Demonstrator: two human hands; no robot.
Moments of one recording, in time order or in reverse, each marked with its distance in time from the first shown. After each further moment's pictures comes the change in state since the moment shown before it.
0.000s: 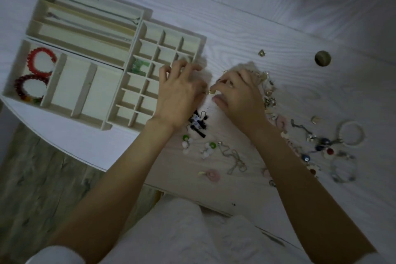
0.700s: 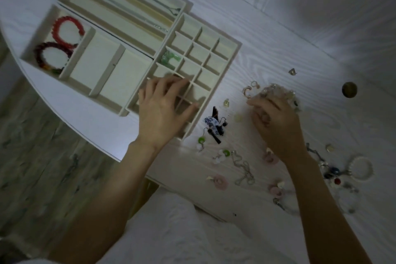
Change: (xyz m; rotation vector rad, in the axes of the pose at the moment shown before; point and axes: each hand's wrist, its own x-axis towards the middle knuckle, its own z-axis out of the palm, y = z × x) left_hand -0.067 -0.036 -0.001 -0.288 0.136 -0.415; right_hand -0.019 0.012 -0.020 0.145 -0.020 -0.027
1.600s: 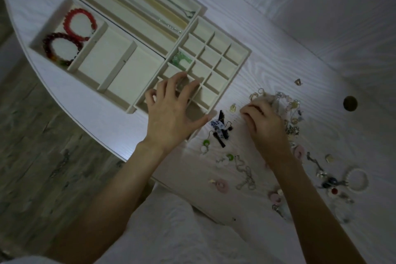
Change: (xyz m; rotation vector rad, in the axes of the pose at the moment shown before) left_hand -0.004 0.004 -0.003 0.056 -0.060 -0.051; right_hand 0.010 -0.021 0.023 -0.038 -0.088 -0.024
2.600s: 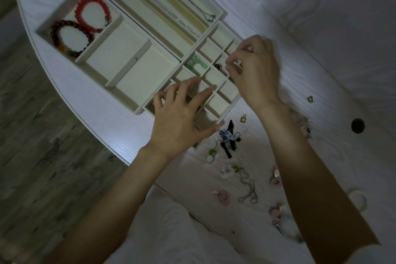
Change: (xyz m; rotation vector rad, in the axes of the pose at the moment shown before) left_hand 0.001 -0.011 0.002 -0.060 0.025 0.003; right_hand 0.140 -0.048 0.003 -0.079 -0.002 -0.038
